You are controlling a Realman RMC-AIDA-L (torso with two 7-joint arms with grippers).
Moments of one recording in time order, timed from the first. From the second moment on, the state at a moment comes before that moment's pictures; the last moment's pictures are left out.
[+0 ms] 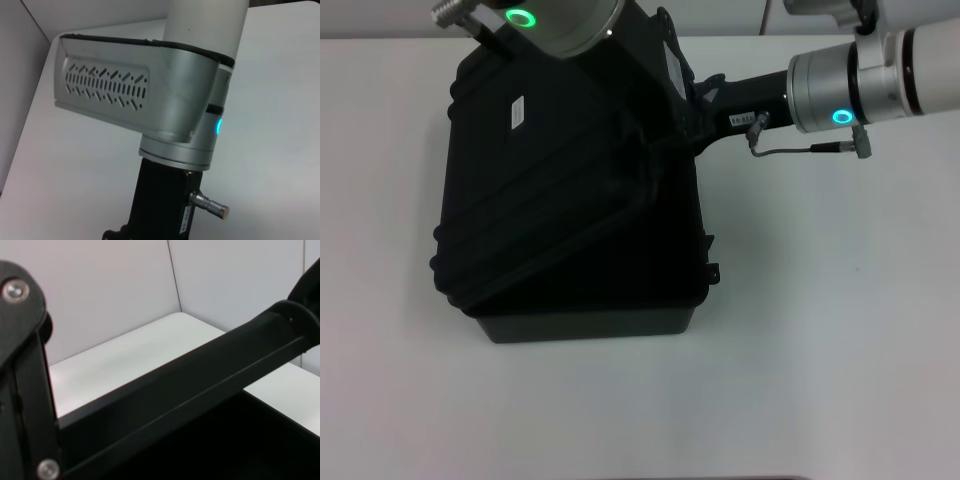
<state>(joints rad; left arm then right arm) -0.91 -2.05 1.48 1.59 -0.75 -1.66 0.81 0.96 2.06 -0.79 -0.37 1.01 1.17 -1.56</state>
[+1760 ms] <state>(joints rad) -0.89 -2.05 1.48 1.57 -0.75 -1.66 0.82 0.59 2.06 -0.70 -1.08 1.01 1.60 -1.29</state>
